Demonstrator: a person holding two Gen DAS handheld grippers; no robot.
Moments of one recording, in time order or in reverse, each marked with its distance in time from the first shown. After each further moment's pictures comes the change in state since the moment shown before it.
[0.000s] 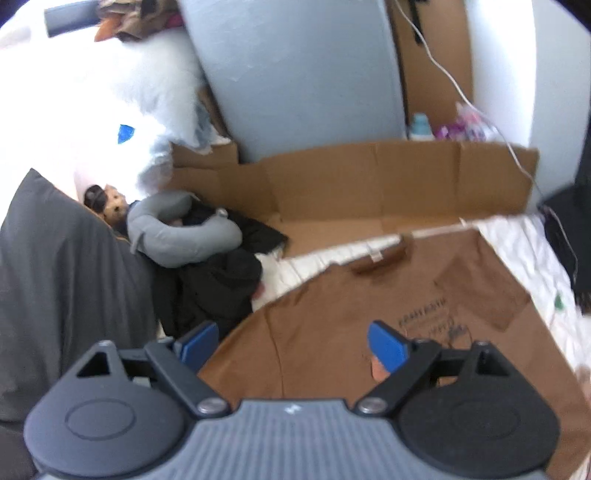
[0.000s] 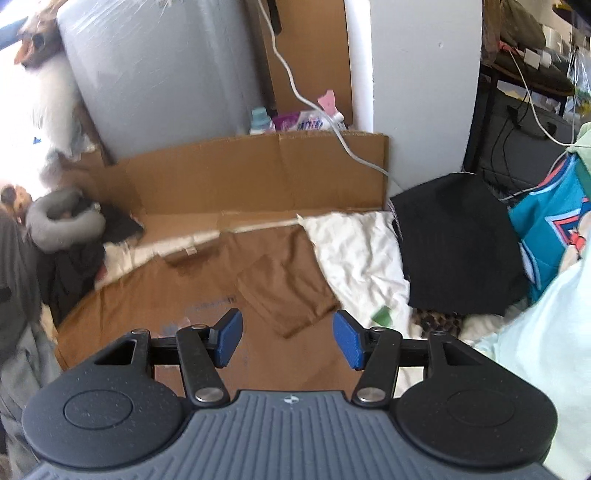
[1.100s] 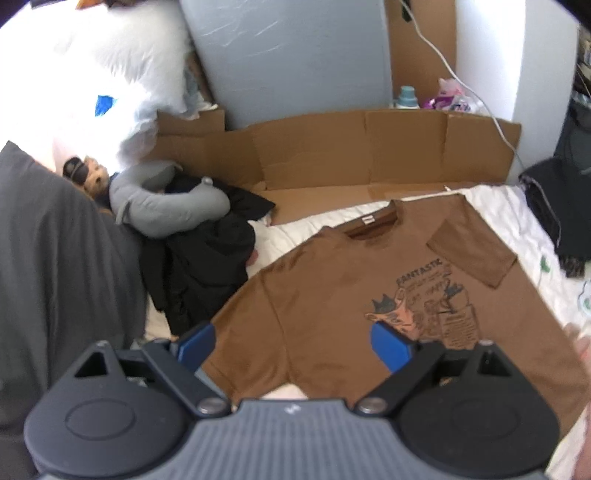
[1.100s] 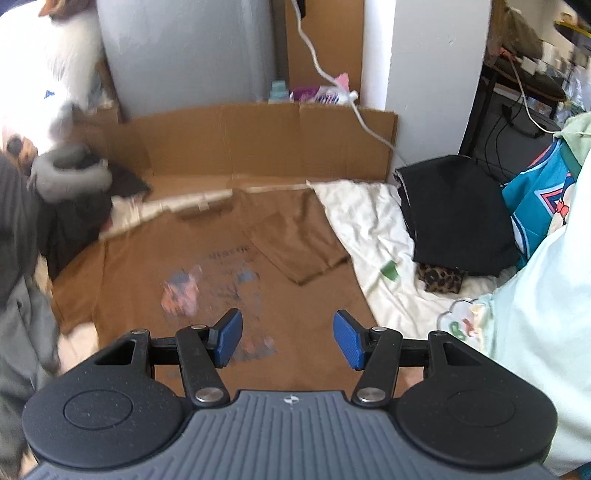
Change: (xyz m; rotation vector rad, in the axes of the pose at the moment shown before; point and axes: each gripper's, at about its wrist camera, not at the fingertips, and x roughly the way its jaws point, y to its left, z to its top) left arm 0.015 0.062 -0.031 0.014 0.060 -0.087; right arm -0.028 0.080 -0.075 0.014 -0.044 -0.035
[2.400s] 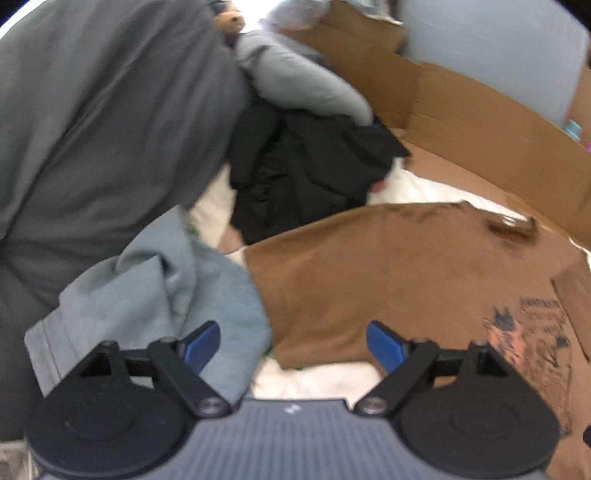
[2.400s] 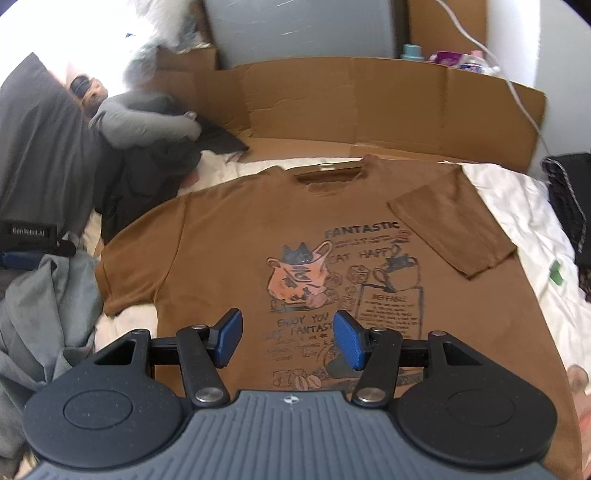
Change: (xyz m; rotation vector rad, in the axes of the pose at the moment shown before) left arm 0.142 0.105 -0.109 -0.501 0.088 0.149; right arm 0.160 0.144 -0.070 -0.167 0.033 0.221
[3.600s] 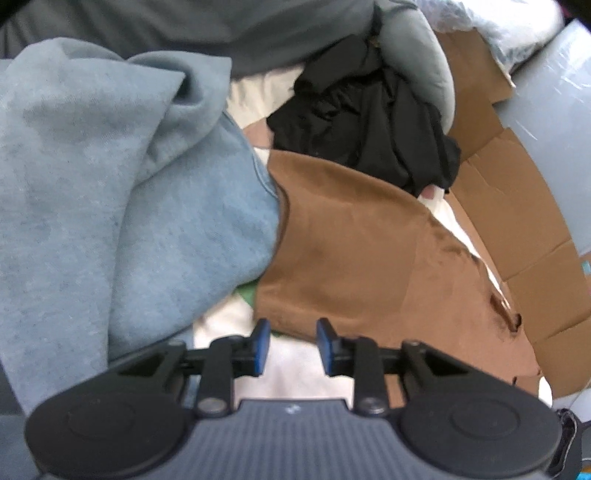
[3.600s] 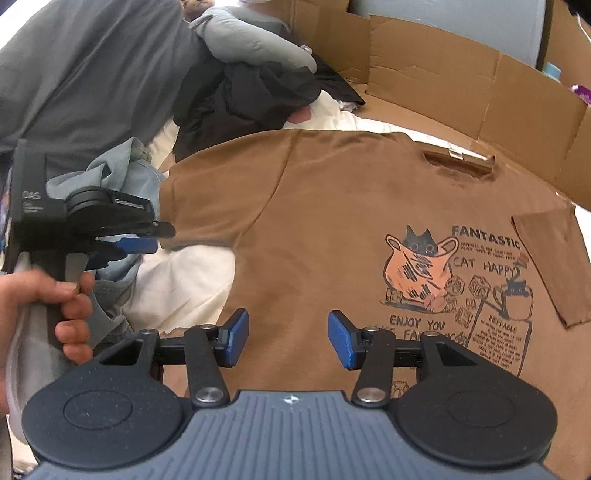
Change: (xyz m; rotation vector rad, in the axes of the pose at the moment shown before) left arm 0.109 0.055 -0.067 -0.534 0.054 -0.270; right arm 0.057 0.099 0.000 -0.295 0.142 0.141
